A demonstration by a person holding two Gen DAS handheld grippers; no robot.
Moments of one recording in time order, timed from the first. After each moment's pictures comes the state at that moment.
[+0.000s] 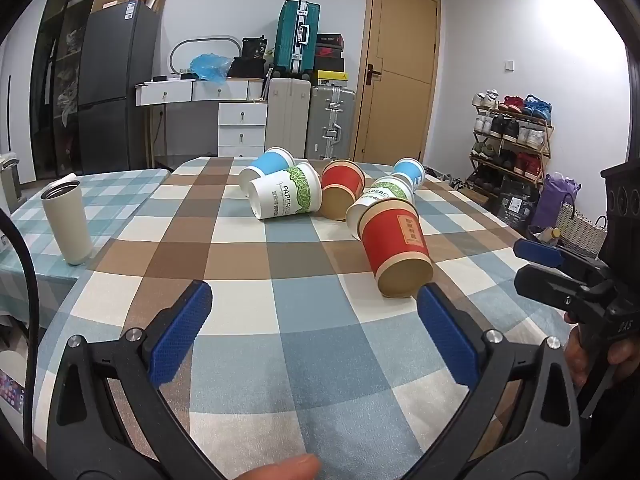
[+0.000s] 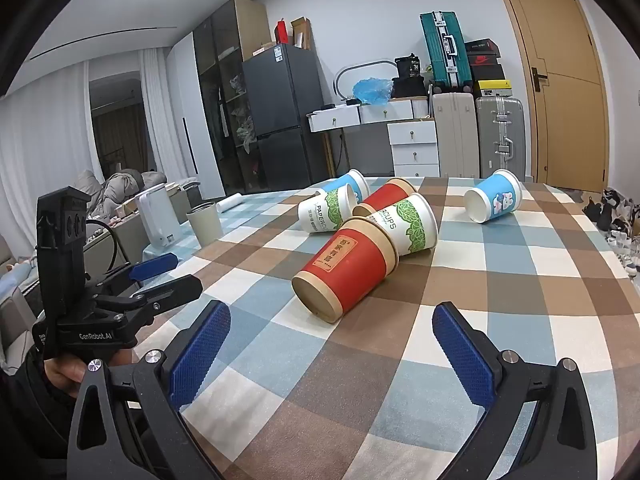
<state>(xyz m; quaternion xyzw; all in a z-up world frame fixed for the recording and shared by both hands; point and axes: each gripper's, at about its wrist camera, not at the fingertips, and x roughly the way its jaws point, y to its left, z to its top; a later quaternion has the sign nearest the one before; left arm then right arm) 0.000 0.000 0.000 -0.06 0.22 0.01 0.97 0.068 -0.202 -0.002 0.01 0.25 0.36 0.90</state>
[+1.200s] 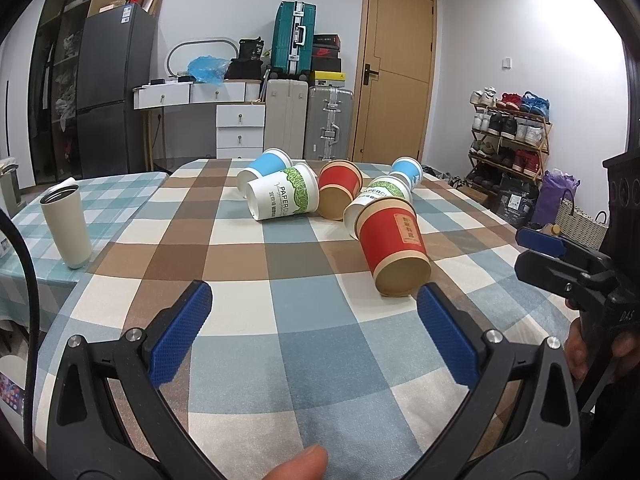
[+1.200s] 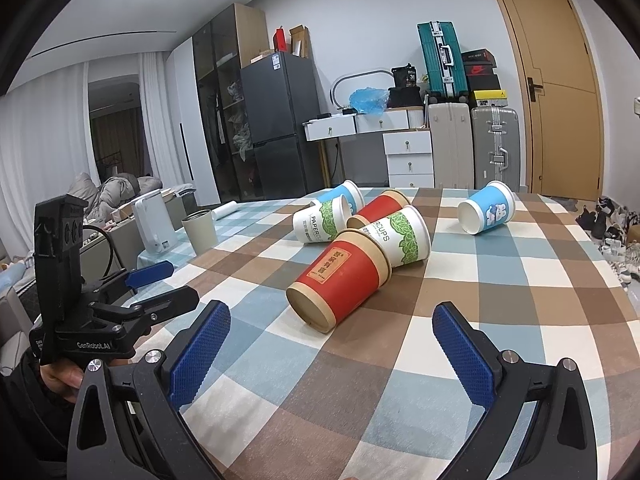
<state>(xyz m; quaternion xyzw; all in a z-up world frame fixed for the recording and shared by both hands) 0.000 0.001 0.001 -0.06 0.22 0.01 0.97 0.067 -0.202 0.000 0.01 0.23 0.35 0.91</state>
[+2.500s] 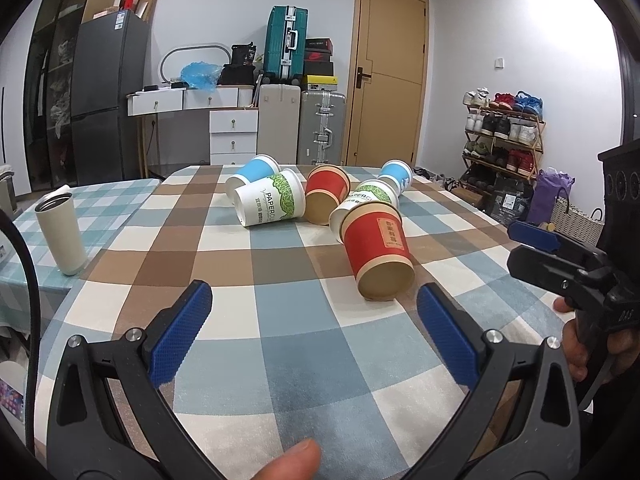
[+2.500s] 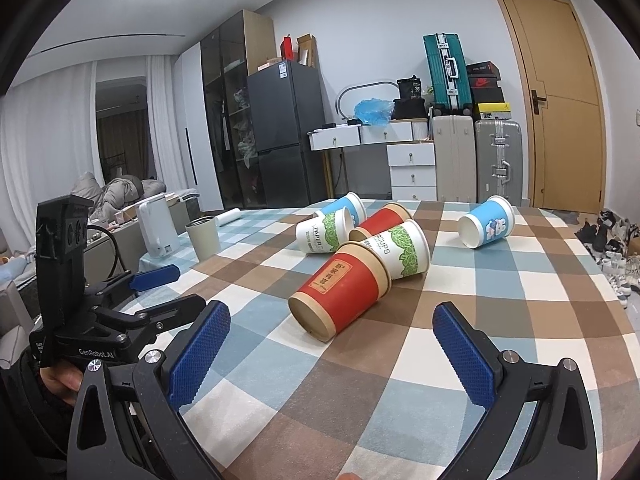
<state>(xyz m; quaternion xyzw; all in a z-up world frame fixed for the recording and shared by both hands) -0.003 -0.014 0.003 -0.04 0.21 0.00 0.98 0.063 -0.206 0.005 0.01 0.21 0.36 0.91</state>
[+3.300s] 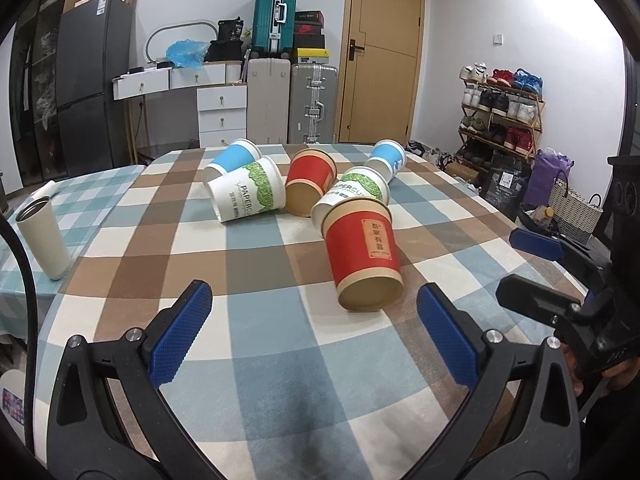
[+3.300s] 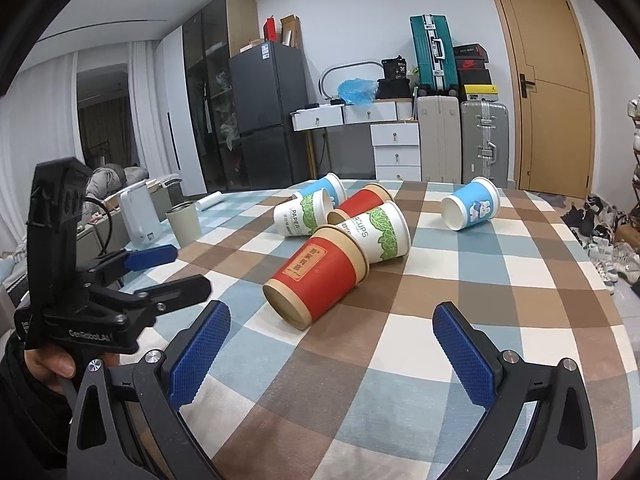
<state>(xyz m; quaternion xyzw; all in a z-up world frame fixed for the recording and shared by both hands) 0.045 -0.035 0.015 -0.04 0.27 -0.02 0.96 0.077 -0.210 0.003 0.00 0.25 0.32 0.91</state>
